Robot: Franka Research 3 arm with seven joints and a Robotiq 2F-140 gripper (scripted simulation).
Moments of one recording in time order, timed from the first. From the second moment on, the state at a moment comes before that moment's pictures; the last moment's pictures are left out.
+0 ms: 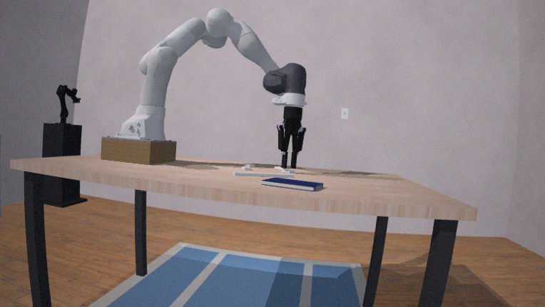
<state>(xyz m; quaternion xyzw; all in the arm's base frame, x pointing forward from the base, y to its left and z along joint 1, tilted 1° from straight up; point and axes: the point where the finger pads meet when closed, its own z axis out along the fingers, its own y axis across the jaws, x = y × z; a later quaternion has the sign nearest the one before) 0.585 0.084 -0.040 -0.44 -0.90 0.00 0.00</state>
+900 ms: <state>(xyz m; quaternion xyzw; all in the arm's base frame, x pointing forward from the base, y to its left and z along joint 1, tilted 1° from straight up) 0.583 0.084 -0.053 -0.44 -0.90 0.00 0.00</state>
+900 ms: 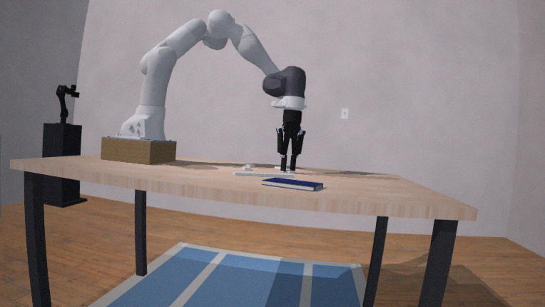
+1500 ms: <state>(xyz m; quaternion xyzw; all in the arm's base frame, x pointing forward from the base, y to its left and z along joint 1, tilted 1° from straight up) 0.584 0.084 -0.057 -0.44 -0.90 0.00 0.00</state>
